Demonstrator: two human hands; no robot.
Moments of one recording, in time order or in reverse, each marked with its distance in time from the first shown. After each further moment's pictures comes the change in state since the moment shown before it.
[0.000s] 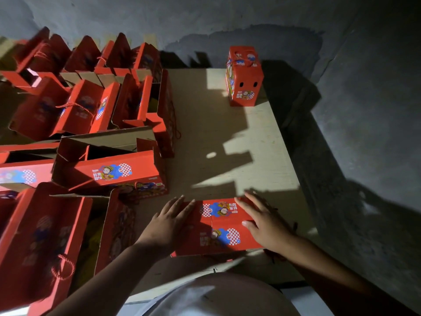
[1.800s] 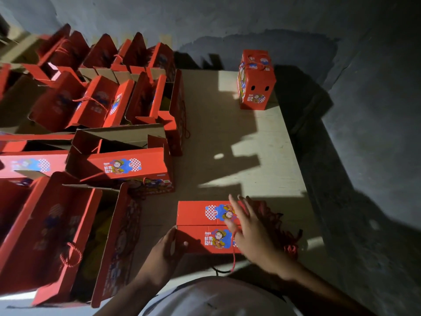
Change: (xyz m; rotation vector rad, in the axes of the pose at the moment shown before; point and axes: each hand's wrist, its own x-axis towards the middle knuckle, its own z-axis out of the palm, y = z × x) left_hand -0.067 0.009 0.059 -0.805 0.243 -0.203; right_hand -0.001 -0.061 0.022 0.053 0.082 0.080
